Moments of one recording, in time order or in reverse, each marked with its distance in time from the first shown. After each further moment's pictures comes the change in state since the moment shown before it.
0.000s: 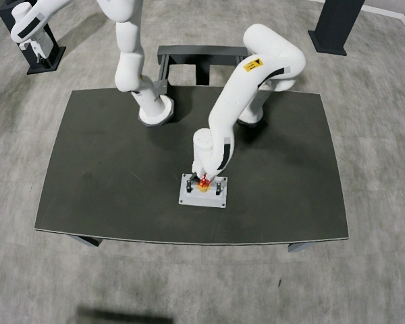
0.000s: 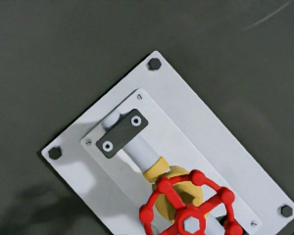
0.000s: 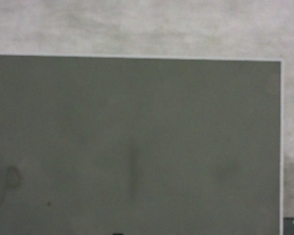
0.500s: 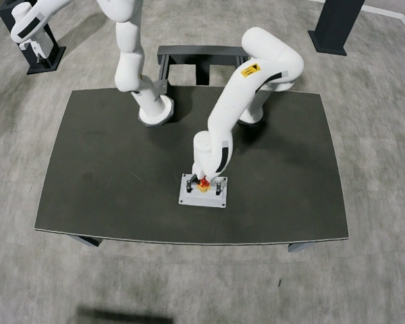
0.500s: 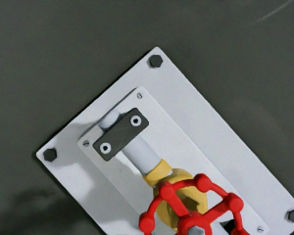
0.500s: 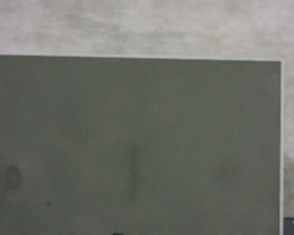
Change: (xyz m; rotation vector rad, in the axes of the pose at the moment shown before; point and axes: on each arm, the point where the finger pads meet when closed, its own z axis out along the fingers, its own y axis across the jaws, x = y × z) left arm 0.000 0.000 0.017 0.000 0.000 0.000; right arm 0.000 0.000 0.000 0.000 0.000 0.000
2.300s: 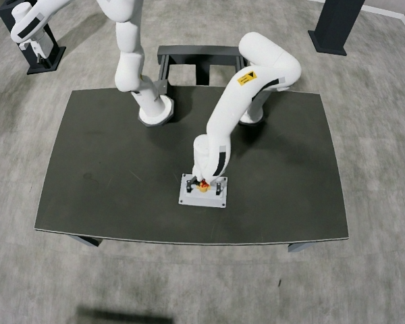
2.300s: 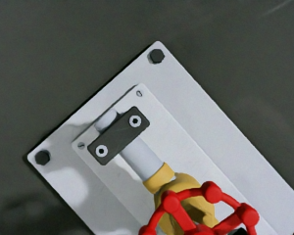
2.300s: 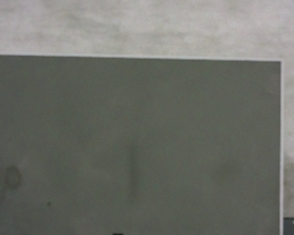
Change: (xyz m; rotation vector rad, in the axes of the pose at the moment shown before) left arm 0.000 0.000 0.025 0.000 0.000 0.000; right arm 0.000 0.000 0.000 0.000 0.000 0.000
